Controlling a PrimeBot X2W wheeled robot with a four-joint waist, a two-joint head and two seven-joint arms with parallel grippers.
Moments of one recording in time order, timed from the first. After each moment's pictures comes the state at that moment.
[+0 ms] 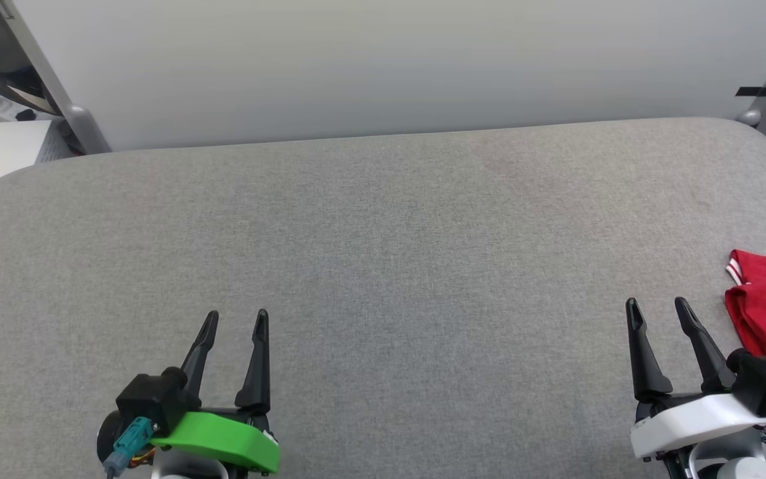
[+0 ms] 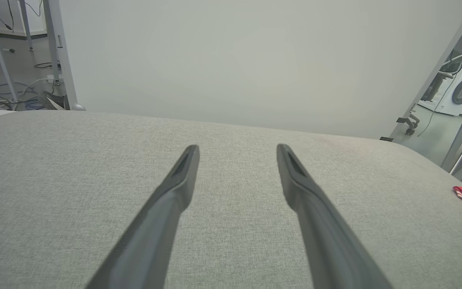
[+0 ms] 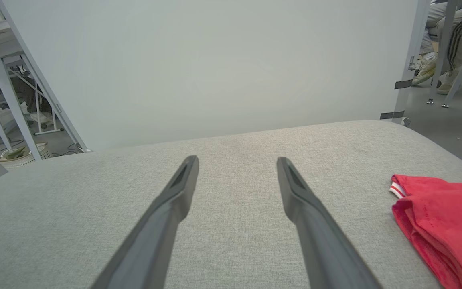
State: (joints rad) left arm 0.02 0.07 -0.06 0.12 -0.27 -0.13 -0.26; right arm 0.01 -0.13 0.02 0.08 0.28 0.13 -0.23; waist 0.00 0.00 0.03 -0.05
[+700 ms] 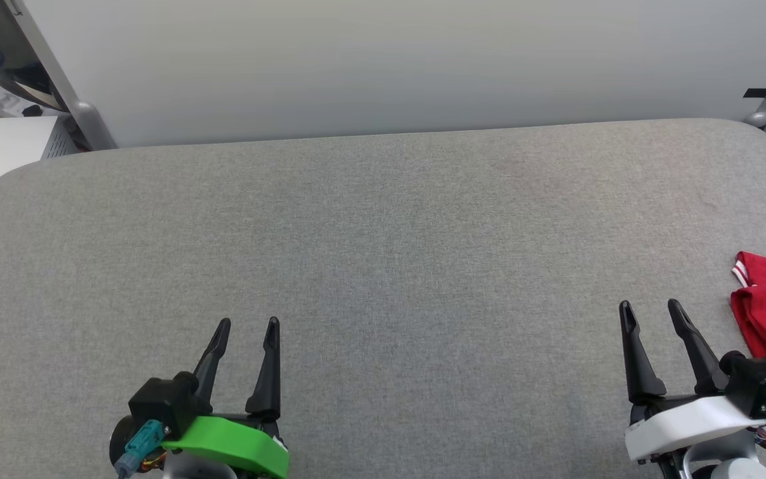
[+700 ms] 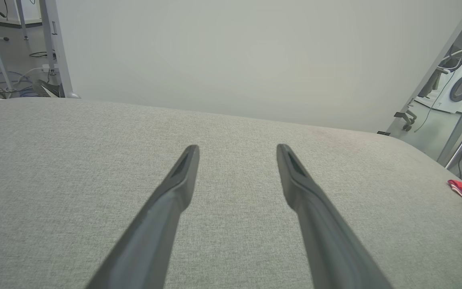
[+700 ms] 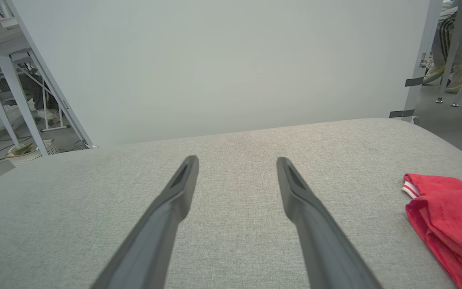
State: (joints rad) left arm 0.02 0.06 -0.08 0.14 -0.28 -0.13 -0.26; right arm 0.00 -0.13 0.04 0.10 0.28 0.13 -0.24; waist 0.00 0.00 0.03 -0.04
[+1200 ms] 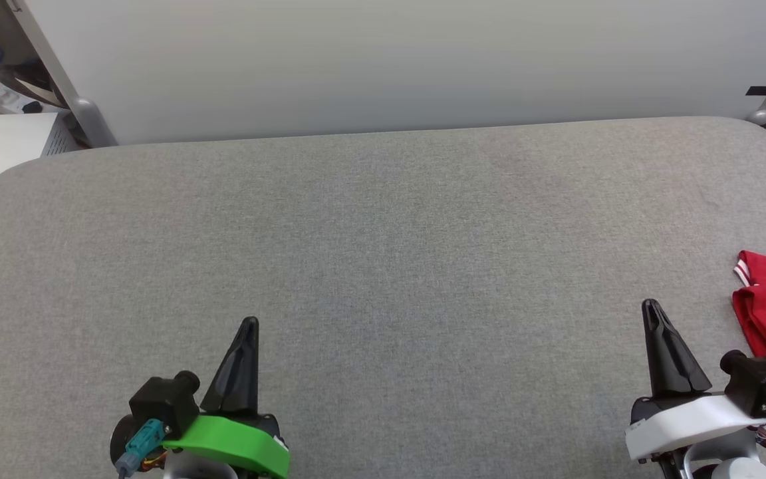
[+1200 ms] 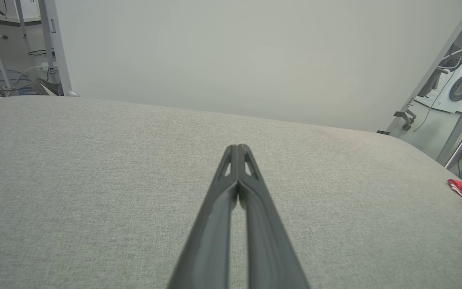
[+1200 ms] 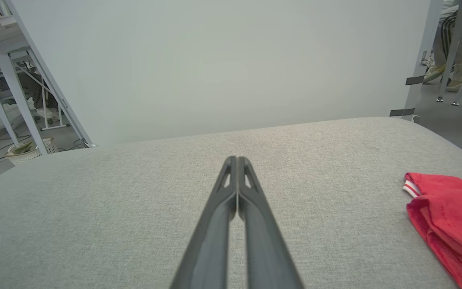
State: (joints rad) left arm 0.02 0.06 -0.09 0.13 -0.28 -0.13 -0.25; right arm 0.00 -0.13 0.04 0.10 0.28 0.13 -0.24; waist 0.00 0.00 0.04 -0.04
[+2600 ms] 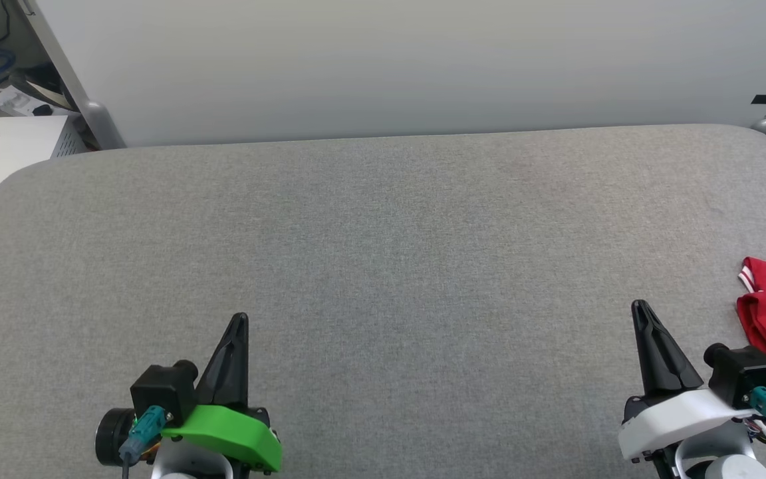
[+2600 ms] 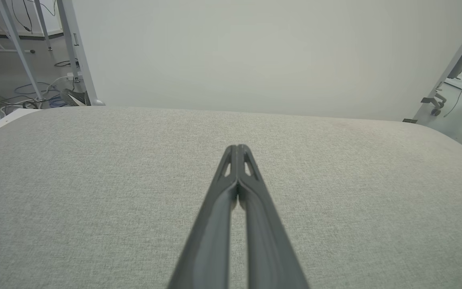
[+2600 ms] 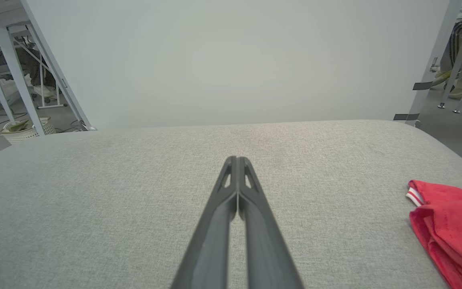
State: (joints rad) left arm 0.02 0.06 -0.06 0.09 -0.20 -0.09 -0.17; right arm 0.00 -0.11 0.03 0.07 0.19 0.13 -0.16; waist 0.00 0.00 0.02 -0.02
